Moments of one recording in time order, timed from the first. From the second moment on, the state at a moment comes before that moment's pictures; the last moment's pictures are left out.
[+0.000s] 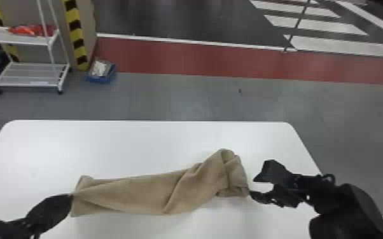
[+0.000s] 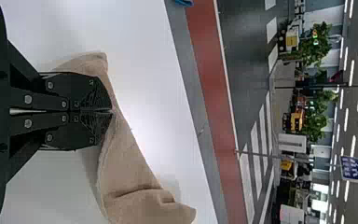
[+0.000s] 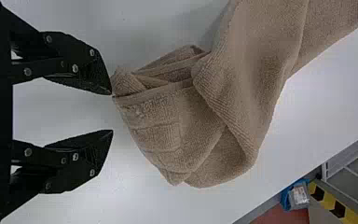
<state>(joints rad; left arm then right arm) 0.60 0.03 0.16 -2.26 -0.17 0.51 -0.68 0.03 -0.19 -0.27 -1.45 0.93 0.01 1.03</state>
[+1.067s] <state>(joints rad) 0.61 0.03 0.17 -2.27 -0.17 0.50 -0.68 0.03 -0.18 -0.30 -1.45 0.91 0.00 1.04</state>
